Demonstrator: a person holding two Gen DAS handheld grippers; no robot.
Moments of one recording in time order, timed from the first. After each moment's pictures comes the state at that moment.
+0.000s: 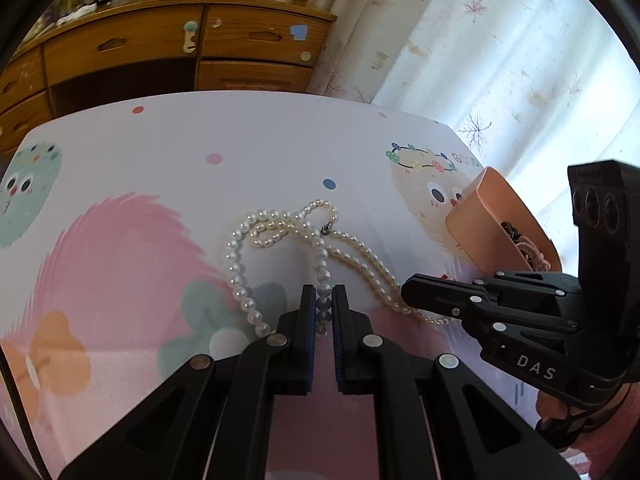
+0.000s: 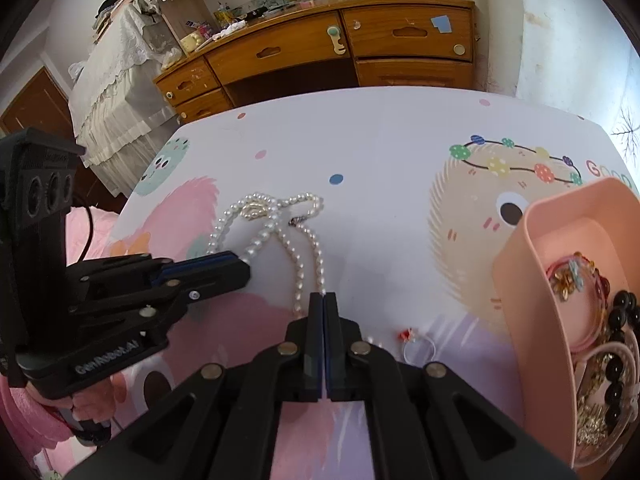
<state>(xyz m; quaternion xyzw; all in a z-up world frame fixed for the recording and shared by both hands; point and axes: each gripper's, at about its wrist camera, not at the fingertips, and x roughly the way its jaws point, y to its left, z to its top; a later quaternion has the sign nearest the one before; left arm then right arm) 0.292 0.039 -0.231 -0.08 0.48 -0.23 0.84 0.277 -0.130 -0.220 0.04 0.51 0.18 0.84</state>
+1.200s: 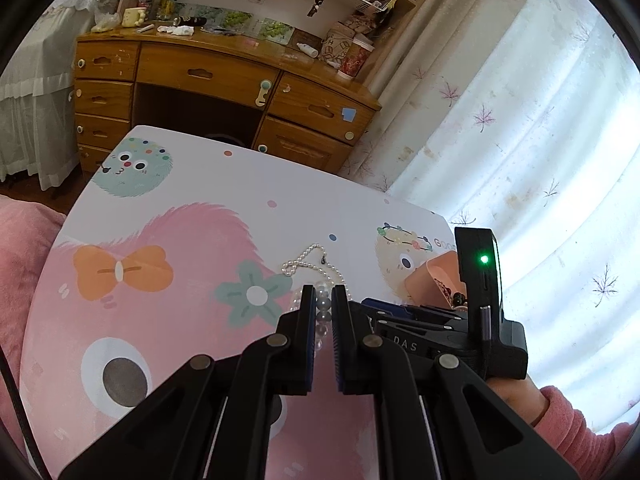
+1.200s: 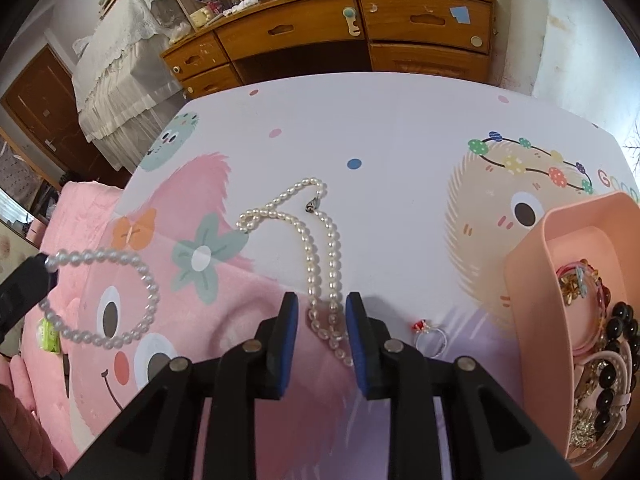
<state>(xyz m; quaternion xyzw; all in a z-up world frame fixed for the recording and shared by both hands) 0.193 0.084 -0.146 -0.20 0.39 -0.13 0.89 0.284 -0.115 -0.217 0.00 0.54 0.19 0.82</state>
